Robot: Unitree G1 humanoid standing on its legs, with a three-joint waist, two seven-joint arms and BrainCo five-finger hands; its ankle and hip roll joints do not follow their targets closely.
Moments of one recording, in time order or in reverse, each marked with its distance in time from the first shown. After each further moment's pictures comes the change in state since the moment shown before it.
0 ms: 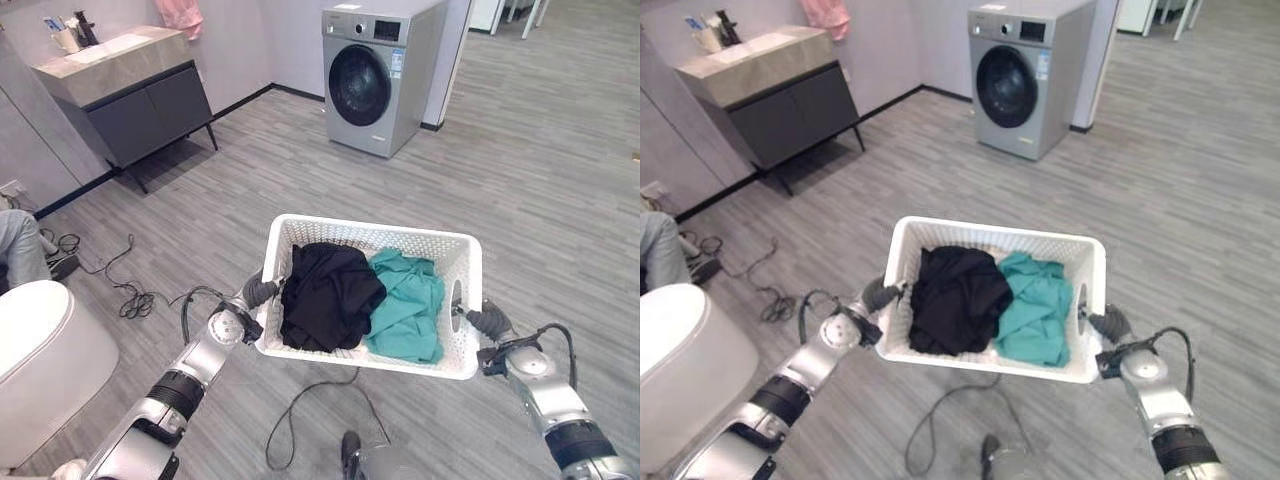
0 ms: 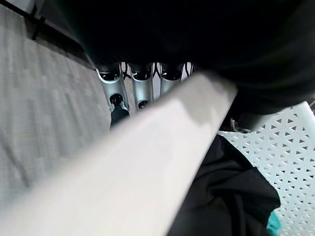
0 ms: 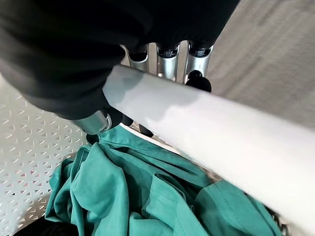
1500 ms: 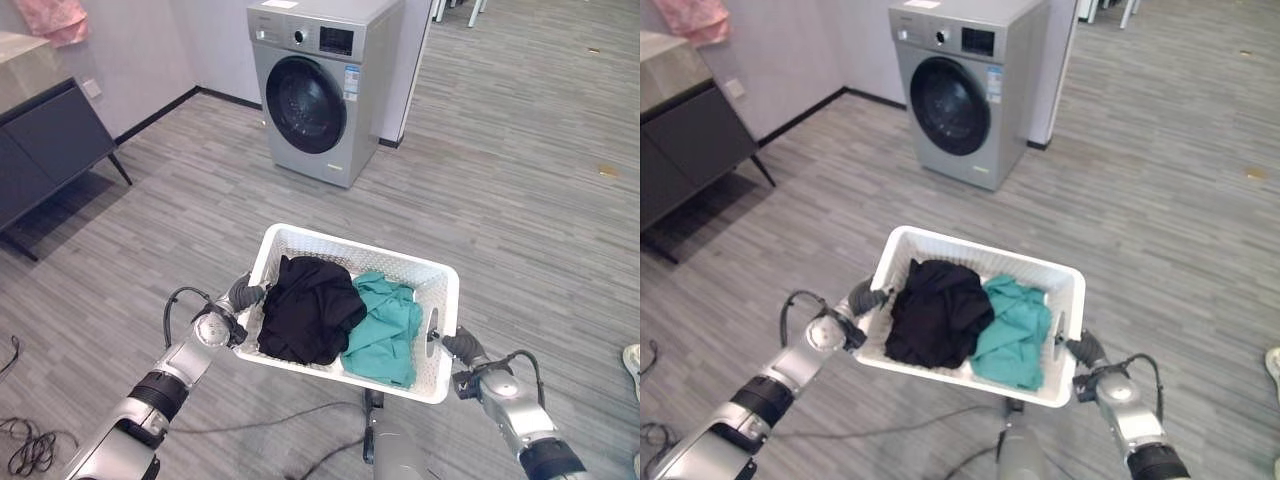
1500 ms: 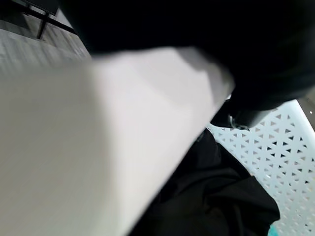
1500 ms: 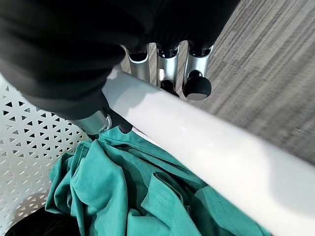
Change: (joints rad) left arm 0.007 0.058 -0.055 0.038 0.000 0.007 0.020; right arm 0.052 0.105 0.048 0.081 0.014 0.002 0.013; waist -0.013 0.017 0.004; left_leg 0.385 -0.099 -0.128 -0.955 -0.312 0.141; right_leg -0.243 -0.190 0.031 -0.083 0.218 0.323
